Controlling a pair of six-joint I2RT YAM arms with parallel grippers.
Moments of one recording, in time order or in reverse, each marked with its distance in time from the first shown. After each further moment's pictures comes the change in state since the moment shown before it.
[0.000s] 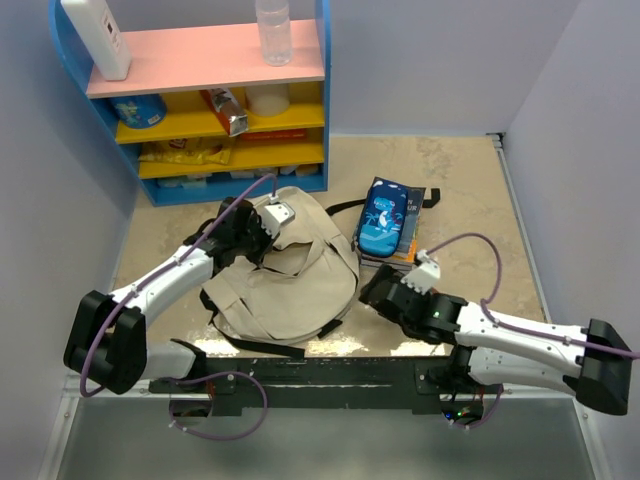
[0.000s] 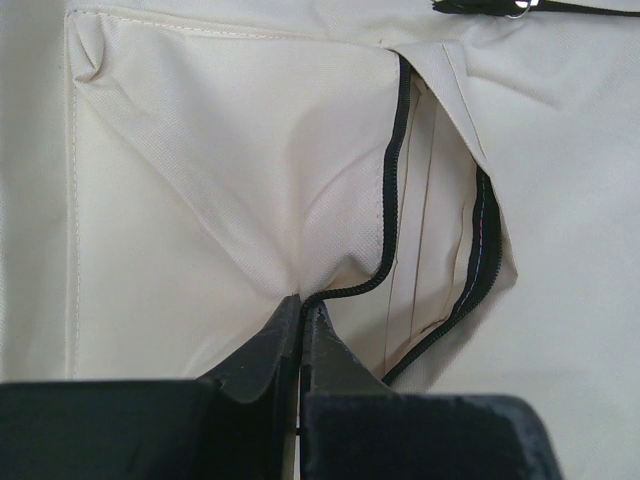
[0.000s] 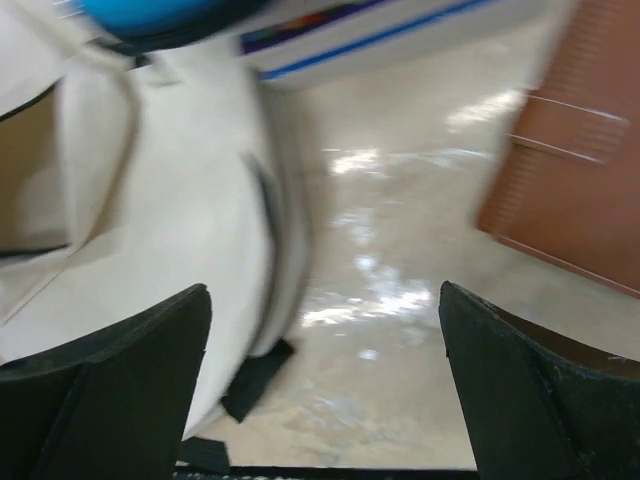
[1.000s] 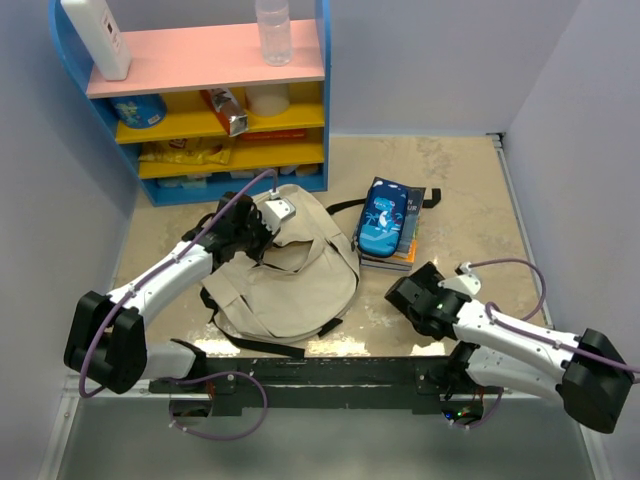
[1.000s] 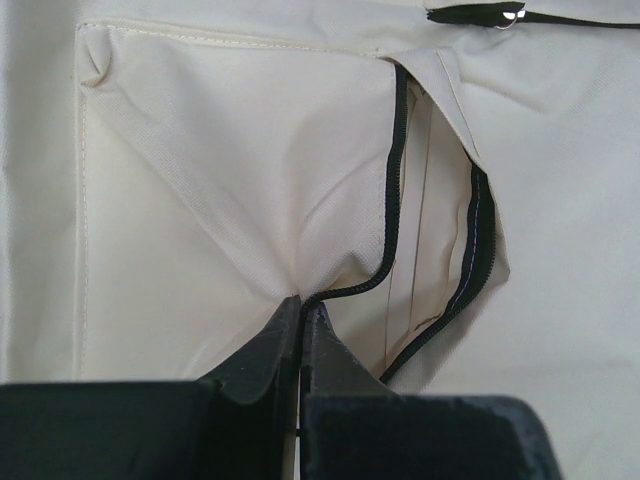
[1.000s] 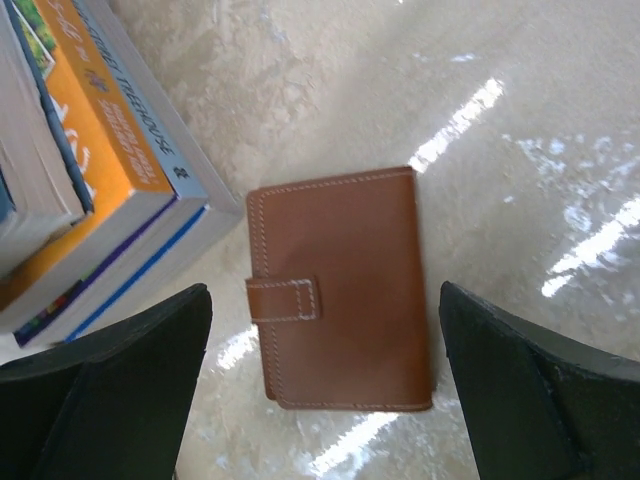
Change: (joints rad) left arm 0.001 0.002 0.055 -0.056 0.008 0.013; right arm -0.207 -0.039 -0.114 -0.308 0.213 0.370
